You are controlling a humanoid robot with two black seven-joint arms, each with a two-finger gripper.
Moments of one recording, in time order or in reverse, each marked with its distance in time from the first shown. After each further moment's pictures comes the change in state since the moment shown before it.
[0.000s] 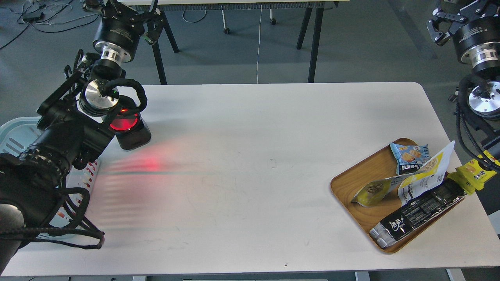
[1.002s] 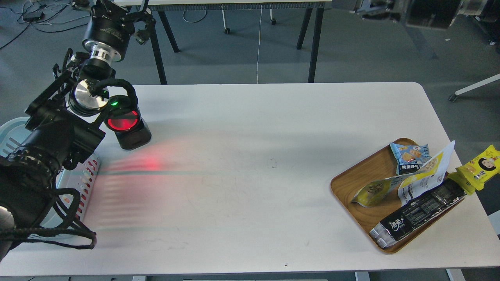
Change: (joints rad) left arm 0.011 0.039 0.014 -0.014 0.001 0.000 0.001; right arm 0.803 -0.348 -0.755 0.805 -1.106 0.131 0.000
